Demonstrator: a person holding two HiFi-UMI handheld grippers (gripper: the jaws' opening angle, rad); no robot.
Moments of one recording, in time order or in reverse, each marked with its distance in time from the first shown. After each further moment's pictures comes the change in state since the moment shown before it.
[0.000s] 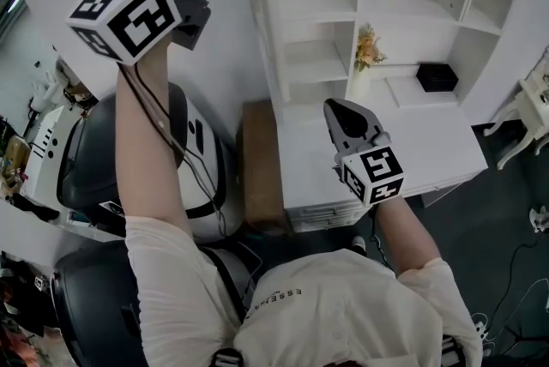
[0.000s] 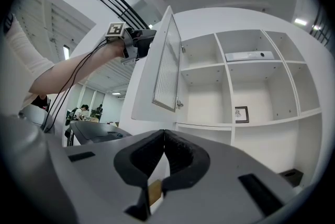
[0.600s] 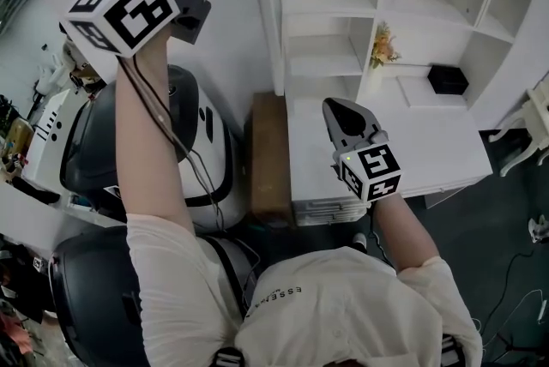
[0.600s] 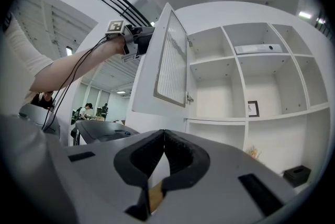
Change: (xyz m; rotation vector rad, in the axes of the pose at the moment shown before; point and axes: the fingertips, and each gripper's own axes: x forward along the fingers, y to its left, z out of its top) left arm -0.015 0.026 -0.014 -0.040 0.008 0.065; right arm 0.022 0.014 -0.019 0.024 0.037 0.056
